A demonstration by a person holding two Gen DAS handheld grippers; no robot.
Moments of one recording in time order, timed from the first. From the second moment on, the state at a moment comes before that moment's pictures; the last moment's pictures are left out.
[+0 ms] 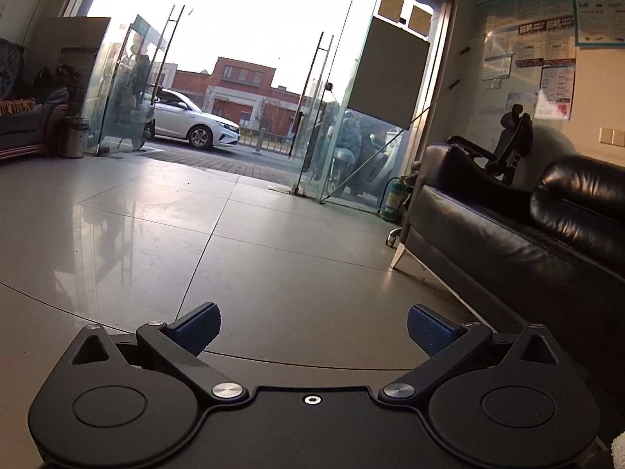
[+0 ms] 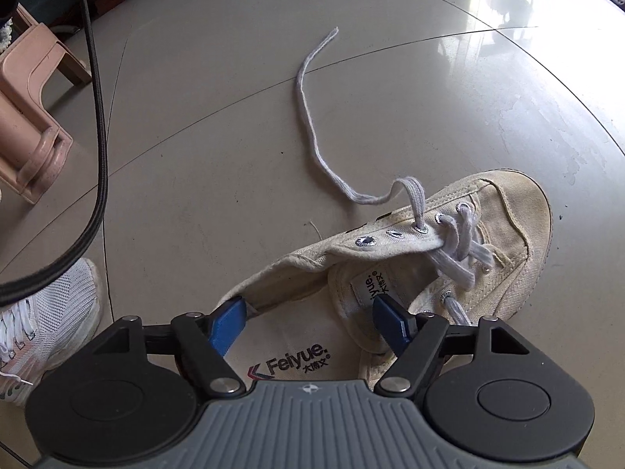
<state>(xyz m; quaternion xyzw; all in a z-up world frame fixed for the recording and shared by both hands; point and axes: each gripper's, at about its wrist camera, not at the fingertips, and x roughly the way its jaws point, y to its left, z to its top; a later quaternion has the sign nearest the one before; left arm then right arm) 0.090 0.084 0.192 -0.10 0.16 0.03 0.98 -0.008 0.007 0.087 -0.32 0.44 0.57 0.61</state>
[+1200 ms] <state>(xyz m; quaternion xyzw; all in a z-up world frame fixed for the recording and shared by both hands) 0.102 -0.026 0.030 0.00 0.41 -0.22 0.88 0.106 -0.338 0.117 0.20 0.59 0.03 0.78</state>
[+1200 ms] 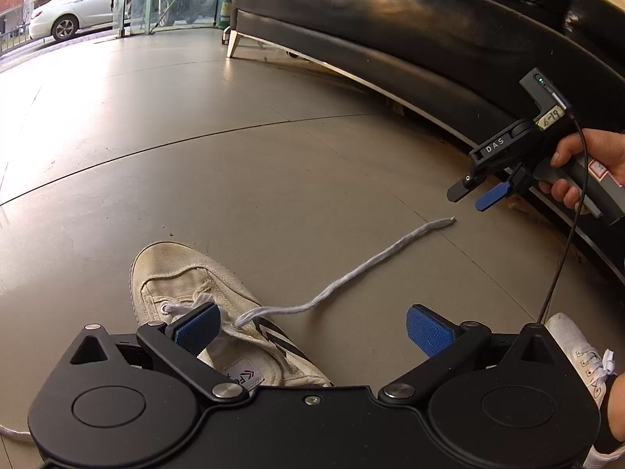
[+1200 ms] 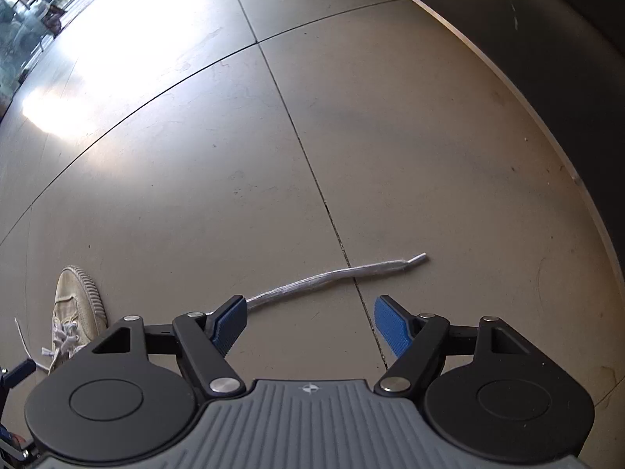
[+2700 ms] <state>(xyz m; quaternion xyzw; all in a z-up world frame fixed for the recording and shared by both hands) 0.055 -0.015 0.023 0.01 0.43 -0.21 0.88 0.138 -0.320 0.066 -0.02 0.56 0.09 0.82</state>
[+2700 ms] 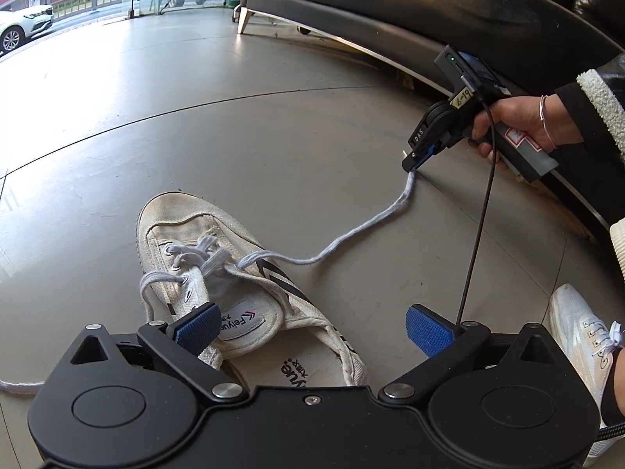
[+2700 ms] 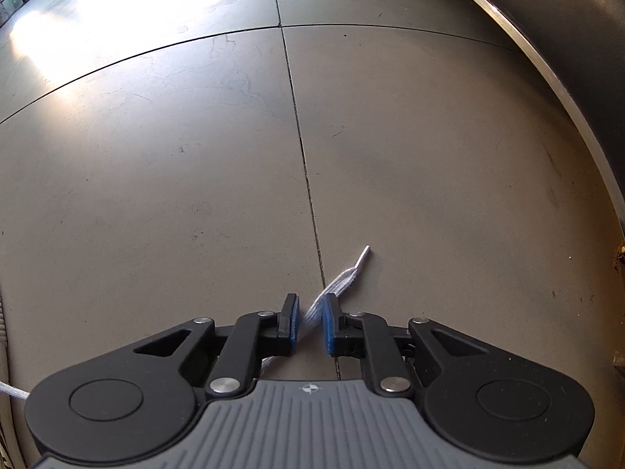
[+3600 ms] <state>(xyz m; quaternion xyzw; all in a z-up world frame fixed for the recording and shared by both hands) 0.048 0.017 0.035 0.09 0.40 -0.15 0.90 0.039 -0.072 0.157 -0.23 0.40 0.53 0.71</state>
